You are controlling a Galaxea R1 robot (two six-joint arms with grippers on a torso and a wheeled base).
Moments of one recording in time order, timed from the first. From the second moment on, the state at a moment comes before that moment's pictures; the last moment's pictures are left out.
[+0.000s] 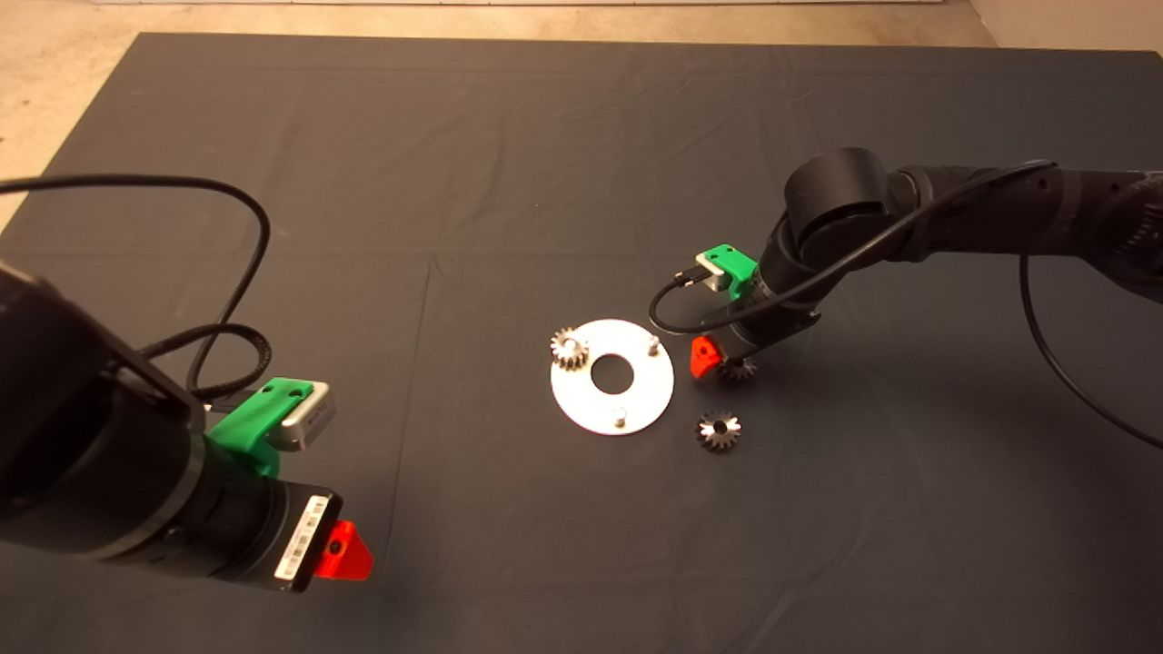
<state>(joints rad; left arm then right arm) -0.53 2.15 -0.38 0.06 1.53 -1.64 0.31 2.61 -1.15 -0.36 -1.53 1.07</state>
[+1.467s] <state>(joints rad) -0.54 2.10 -0.38 0.06 1.53 -1.59 0.31 2.58 -1.17 -0.35 -1.53 1.10</state>
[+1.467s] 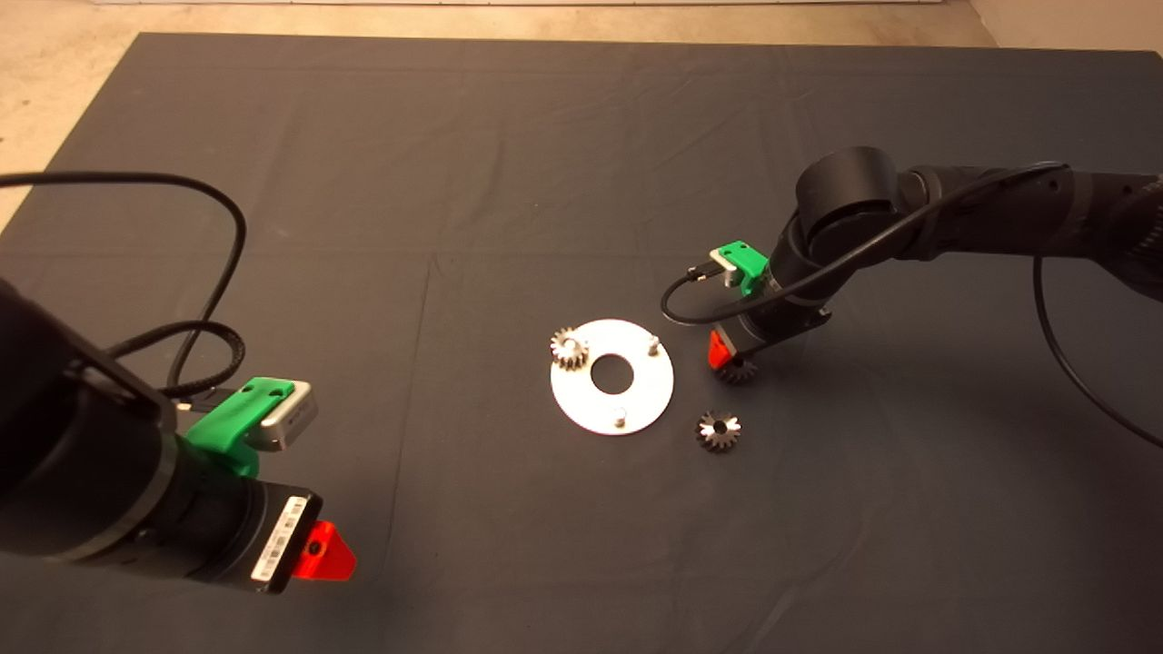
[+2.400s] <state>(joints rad) -0.54 2.07 -0.38 0.06 1.53 -1.57 0.31 2.59 -1.18 -0.24 -1.53 1.19</state>
